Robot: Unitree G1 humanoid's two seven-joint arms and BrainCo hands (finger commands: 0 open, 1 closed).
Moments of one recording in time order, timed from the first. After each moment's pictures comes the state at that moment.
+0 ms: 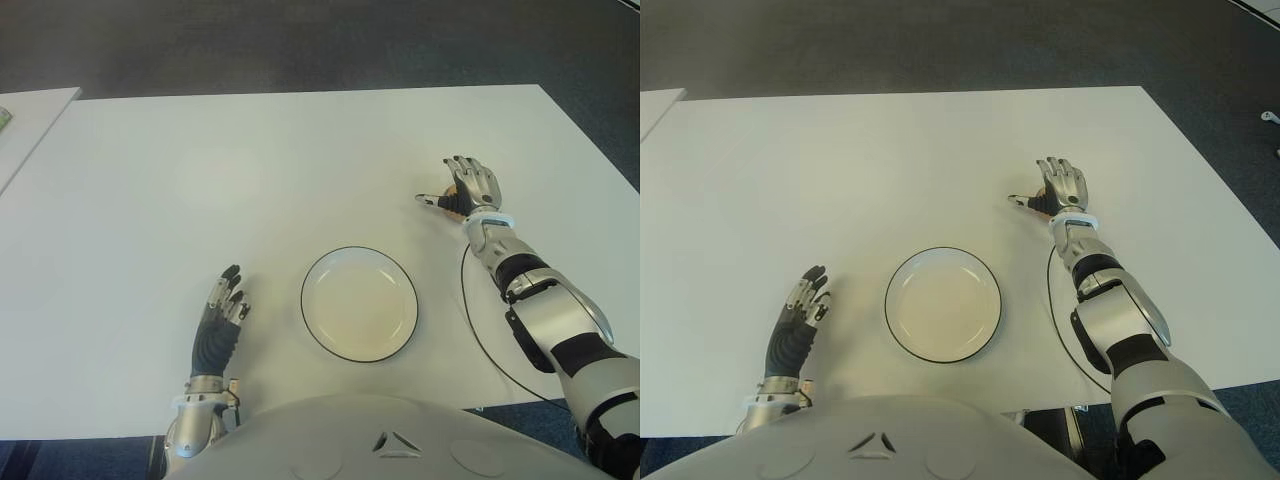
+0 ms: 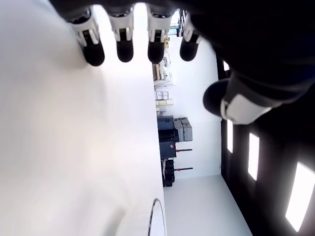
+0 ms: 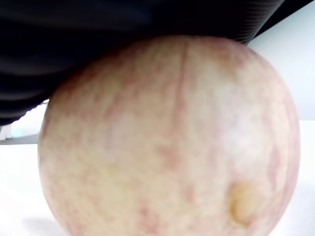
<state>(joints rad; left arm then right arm) 0.77 0.05 -0.04 -0.20 0.03 -0.35 -0.02 -0.70 -0.43 0.50 1.29 -0.73 -0.14 -0.53</state>
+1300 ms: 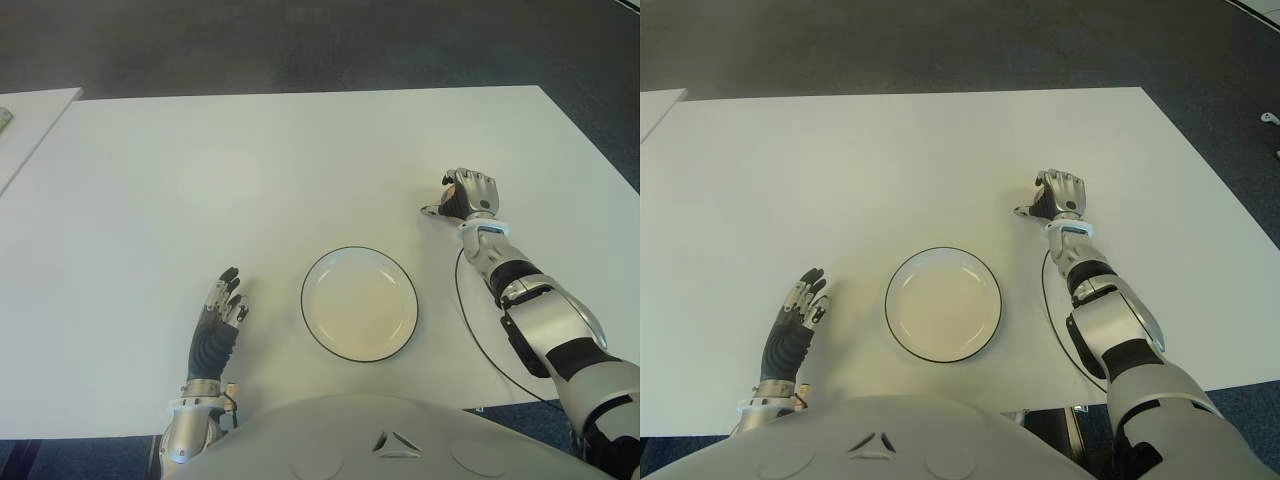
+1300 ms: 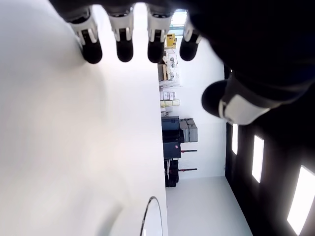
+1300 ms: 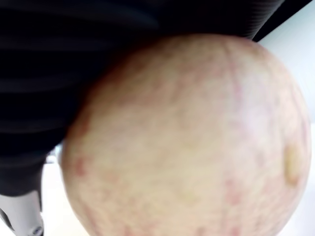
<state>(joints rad) 0.81 0.05 -0.05 -0.28 0.00 -0.30 -0.03 -0.66 -0.40 0.45 1.29 -0.70 -0.16 -0.65</state>
